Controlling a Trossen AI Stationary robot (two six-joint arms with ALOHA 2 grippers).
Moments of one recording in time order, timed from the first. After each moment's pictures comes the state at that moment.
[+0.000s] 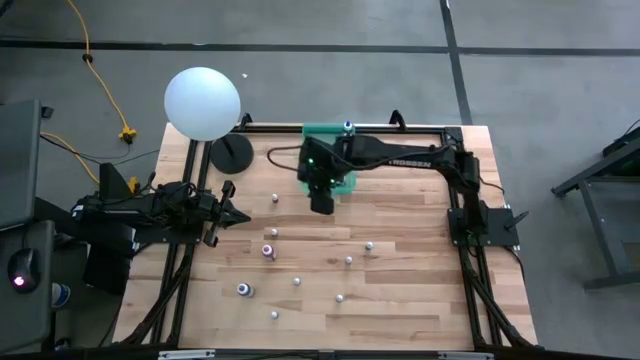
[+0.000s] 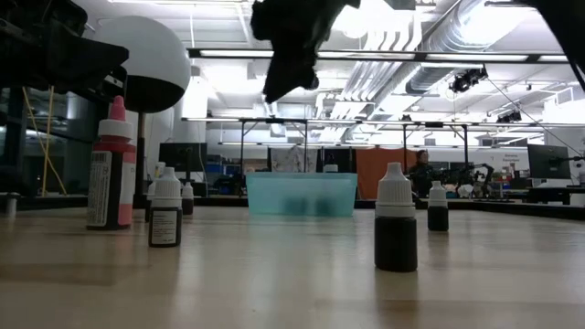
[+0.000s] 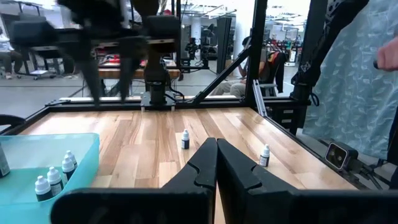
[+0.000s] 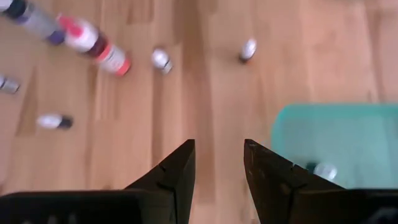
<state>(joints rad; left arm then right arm) 0.00 0.01 0.01 0.05 0.20 -0.03 -0.16 2.01 1.92 -0.92 -0.16 -0.05</state>
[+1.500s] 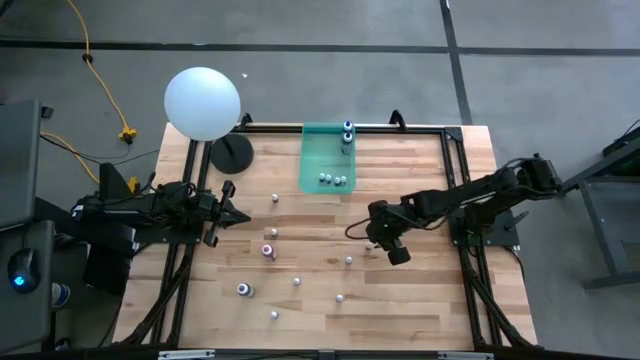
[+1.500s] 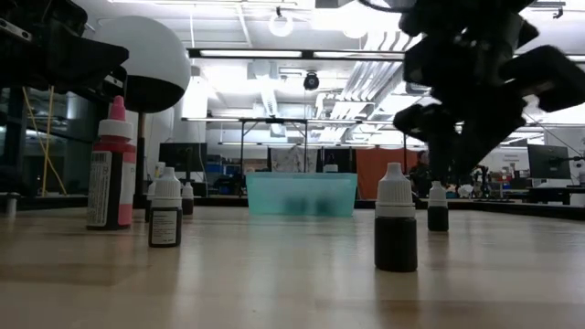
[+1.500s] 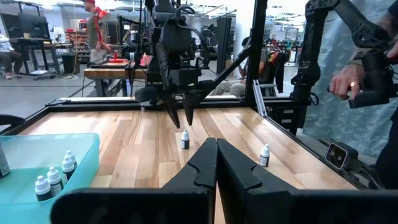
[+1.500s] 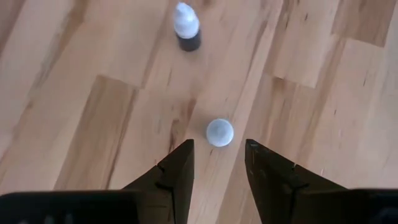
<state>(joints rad) 0.00 0.01 0.01 0.05 0.20 -0.03 0.12 1.44 0.77 -0.41 -0.14 -0.14</state>
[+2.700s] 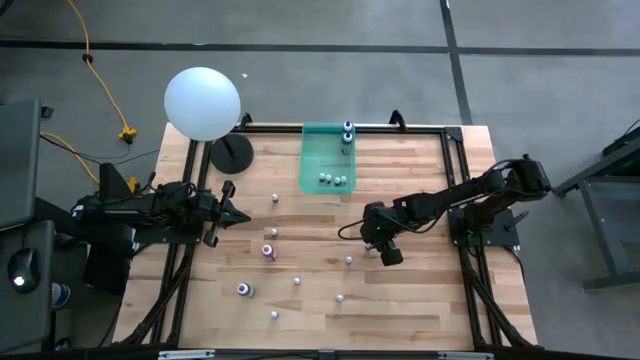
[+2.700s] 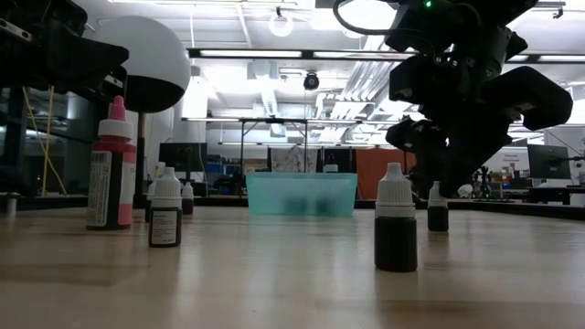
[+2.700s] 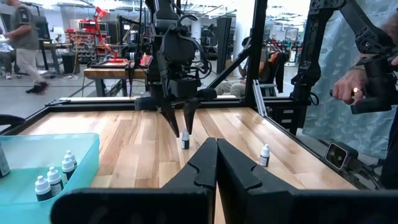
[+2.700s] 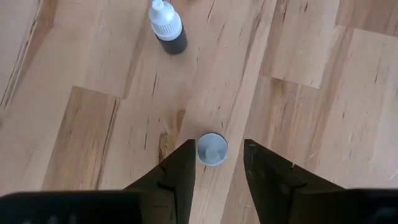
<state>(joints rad) 0.00 0.01 0.01 0.05 0.20 -0.03 0.12 1.53 0.78 -0.35 -0.13 -0.09</state>
